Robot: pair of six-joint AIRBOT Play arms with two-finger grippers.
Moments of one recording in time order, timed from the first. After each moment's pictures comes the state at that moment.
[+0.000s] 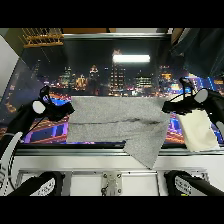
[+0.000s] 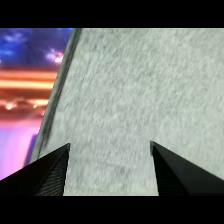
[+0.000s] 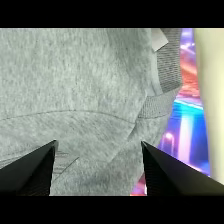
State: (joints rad) left arm -0.01 -1.14 0.79 1.26 -0.85 -1.82; right arm -0.13 -1.19 0.99 -1.33 1.07 1.47
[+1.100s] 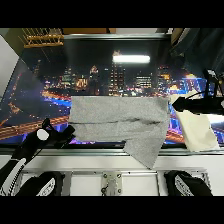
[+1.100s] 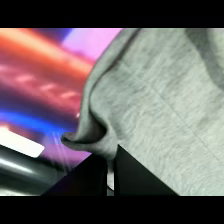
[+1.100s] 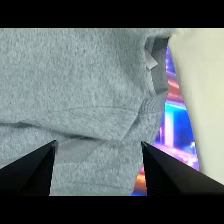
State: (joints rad) left arm -0.01 -0.99 0.36 1.10 -0.74 -2.02; right arm -0.19 -0.91 0.98 -1.28 1.17 1.46
